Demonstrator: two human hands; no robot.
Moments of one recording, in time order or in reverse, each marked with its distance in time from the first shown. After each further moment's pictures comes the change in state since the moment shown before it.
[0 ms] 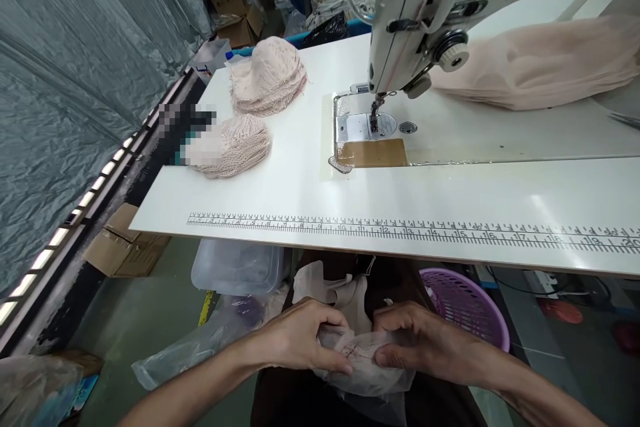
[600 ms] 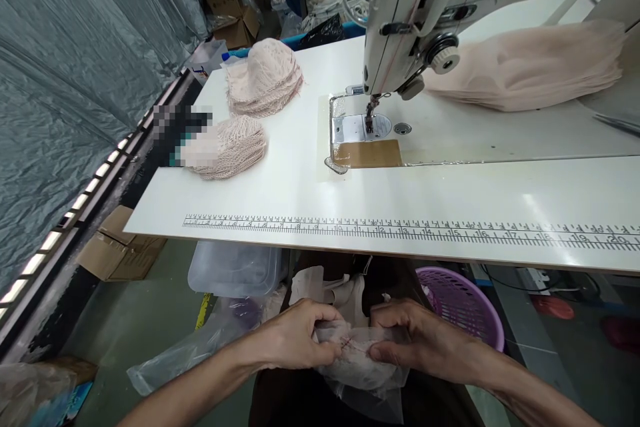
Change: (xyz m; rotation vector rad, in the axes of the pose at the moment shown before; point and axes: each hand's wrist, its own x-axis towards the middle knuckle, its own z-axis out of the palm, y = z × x) left_hand -0.002 0.004 0.001 -0.137 0.000 -0.085; right_hand 0.000 0.000 0.003 -0.050 0.038 0.007
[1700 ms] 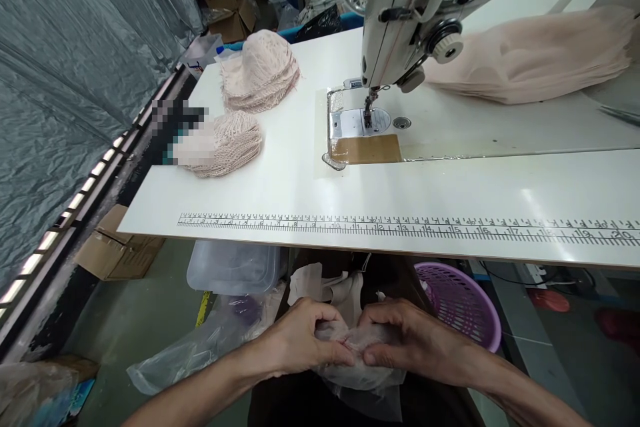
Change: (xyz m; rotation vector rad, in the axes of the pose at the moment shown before) left_hand 0.007 -0.004 0.011 -0.142 0.099 -0.035; right_hand 0.001 -0.004 0.004 -0.006 0.007 0.048
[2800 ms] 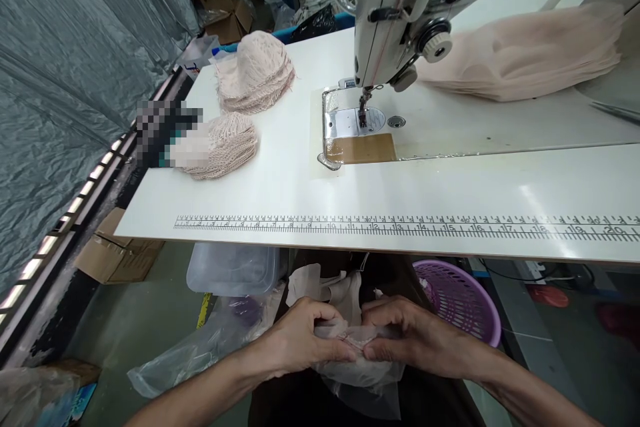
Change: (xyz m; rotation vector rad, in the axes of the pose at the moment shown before) left_hand 0.002 0.000 0.004 -0.026 0.025 0.053; right_hand 0.002 0.003 -0.003 0.205 -0.055 -0.102
